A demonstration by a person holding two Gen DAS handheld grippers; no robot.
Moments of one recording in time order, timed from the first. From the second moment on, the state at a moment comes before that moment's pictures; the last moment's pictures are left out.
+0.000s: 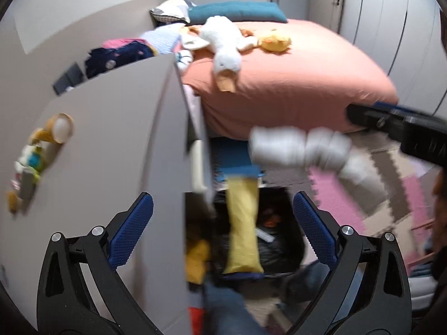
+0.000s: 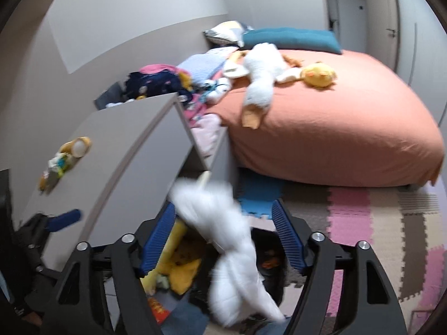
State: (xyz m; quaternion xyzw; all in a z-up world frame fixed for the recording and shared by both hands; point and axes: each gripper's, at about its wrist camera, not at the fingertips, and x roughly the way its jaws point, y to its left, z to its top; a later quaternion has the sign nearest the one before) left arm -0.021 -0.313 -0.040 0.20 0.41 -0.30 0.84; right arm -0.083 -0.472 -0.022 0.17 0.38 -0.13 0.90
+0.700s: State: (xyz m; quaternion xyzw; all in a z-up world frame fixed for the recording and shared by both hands) left arm 0.005 -0.256 -0.044 0.17 0.43 -0.25 0.85; right arm -0.051 -0.438 -0.035 0.17 0.38 -0.07 0.90
